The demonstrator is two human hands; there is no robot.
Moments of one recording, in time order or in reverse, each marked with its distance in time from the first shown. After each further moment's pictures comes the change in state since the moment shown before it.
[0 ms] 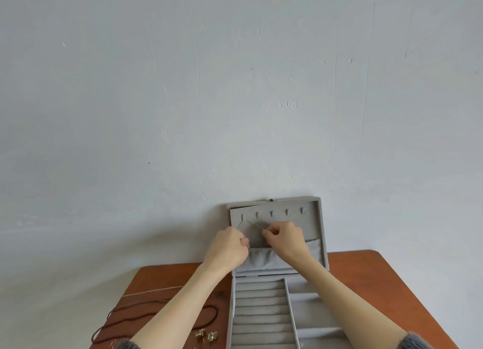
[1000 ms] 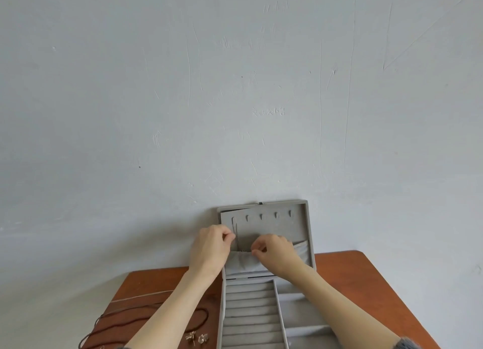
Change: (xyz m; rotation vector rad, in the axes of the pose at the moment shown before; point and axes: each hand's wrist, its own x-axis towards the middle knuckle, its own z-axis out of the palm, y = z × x) left_hand -0.009 -0.002 -0.007 0.043 0.327 0.172; right_hand -0.014 0.009 -0.003 -0.295 -0.148 -0.163
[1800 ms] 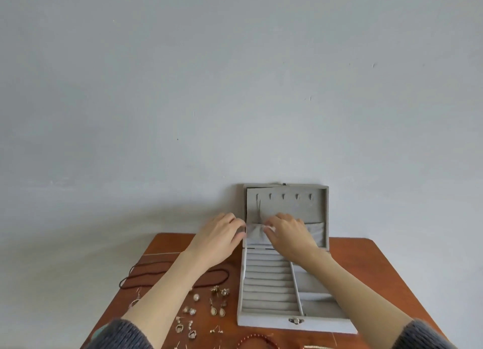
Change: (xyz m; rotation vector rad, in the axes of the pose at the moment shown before) left_hand -0.041 -0.042 -0.033 0.247 -0.190 0.379; right_hand -0.027 -0.027 0.004 -0.335 0.071 -0.184
